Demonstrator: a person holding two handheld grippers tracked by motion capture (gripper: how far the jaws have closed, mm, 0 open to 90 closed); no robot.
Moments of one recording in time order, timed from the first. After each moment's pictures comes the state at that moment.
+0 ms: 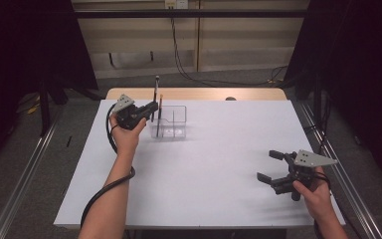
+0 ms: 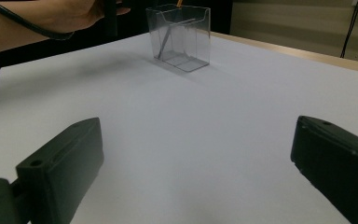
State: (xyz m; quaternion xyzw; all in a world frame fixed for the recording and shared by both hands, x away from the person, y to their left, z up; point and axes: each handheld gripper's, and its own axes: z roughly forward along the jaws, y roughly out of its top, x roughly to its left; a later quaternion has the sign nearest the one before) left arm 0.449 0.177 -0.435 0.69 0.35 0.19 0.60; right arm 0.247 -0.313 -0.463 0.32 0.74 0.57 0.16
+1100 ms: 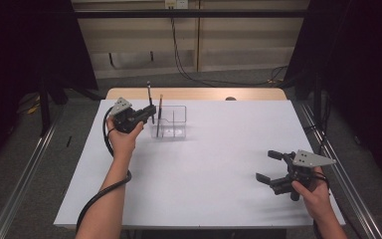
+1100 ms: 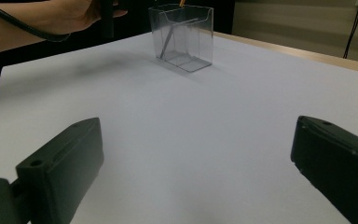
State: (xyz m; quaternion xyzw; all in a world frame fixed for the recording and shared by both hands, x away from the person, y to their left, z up) left arm 0.441 0.184 -0.439 0.70 0.35 0.18 0.60; right arm 0.247 -0.310 -0.463 0.32 0.74 0.57 0.16
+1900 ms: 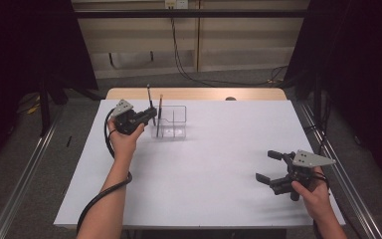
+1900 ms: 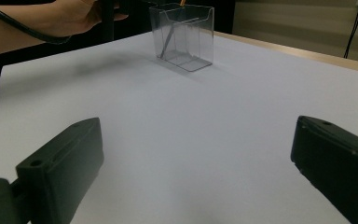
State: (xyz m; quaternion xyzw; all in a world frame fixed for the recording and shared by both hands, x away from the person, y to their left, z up) left arm 0.440 0.182 -0.446 0.70 0.35 0.17 0.59; right arm 0.247 -0.310 -0.463 0.32 0.74 0.57 0.16
